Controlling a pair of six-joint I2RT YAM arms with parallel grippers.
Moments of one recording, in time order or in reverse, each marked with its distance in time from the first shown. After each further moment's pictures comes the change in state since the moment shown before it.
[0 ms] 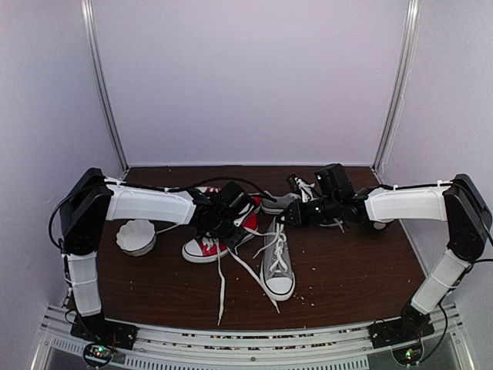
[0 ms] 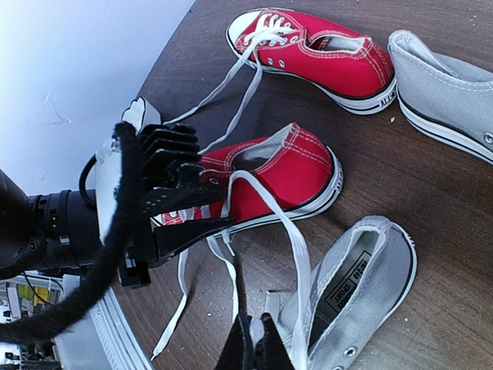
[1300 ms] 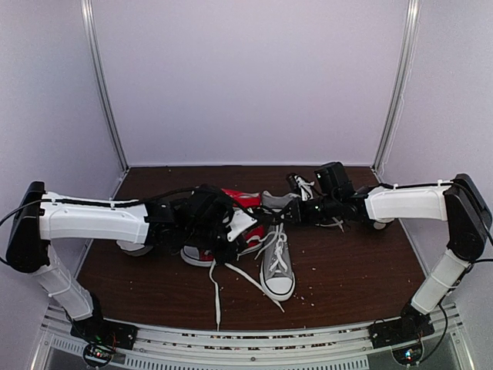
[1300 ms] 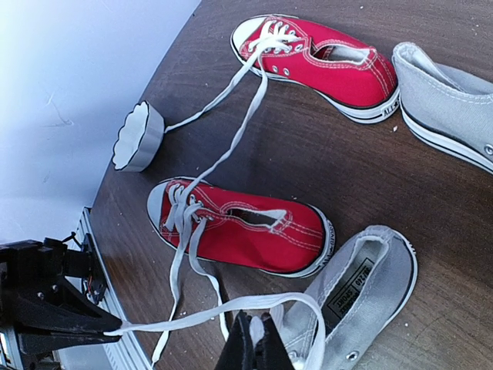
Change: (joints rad) left arm -0.151 -0.387 -0.271 0.152 0.183 0.268; right arm -0.005 0.001 0.014 -0.004 0.000 -0.001
